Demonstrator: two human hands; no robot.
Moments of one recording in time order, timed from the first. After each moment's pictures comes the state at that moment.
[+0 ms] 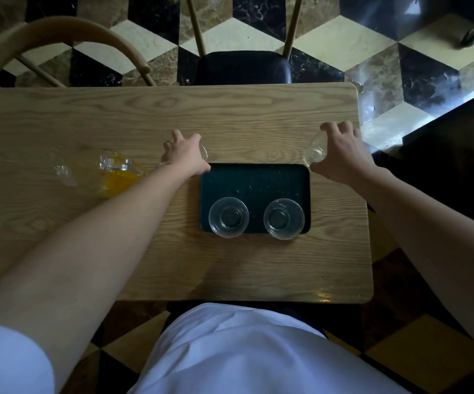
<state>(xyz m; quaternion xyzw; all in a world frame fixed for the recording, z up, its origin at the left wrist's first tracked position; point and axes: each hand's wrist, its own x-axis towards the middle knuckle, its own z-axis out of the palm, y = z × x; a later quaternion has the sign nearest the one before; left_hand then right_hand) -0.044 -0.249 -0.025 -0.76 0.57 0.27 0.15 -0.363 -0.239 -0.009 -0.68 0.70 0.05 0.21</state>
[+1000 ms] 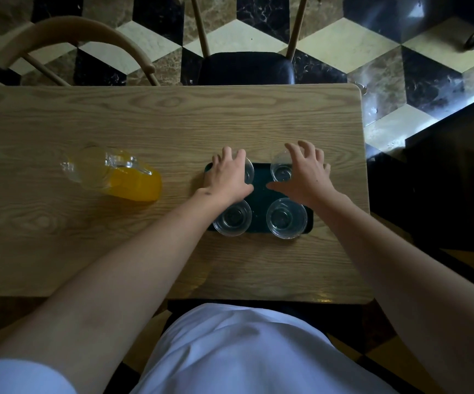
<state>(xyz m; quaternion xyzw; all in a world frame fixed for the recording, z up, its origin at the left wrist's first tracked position) -0.110 -0.198 -0.025 -0.67 0.69 0.26 0.09 -0.295 -0.199 -0.025 -0.68 0.68 0.03 0.26</state>
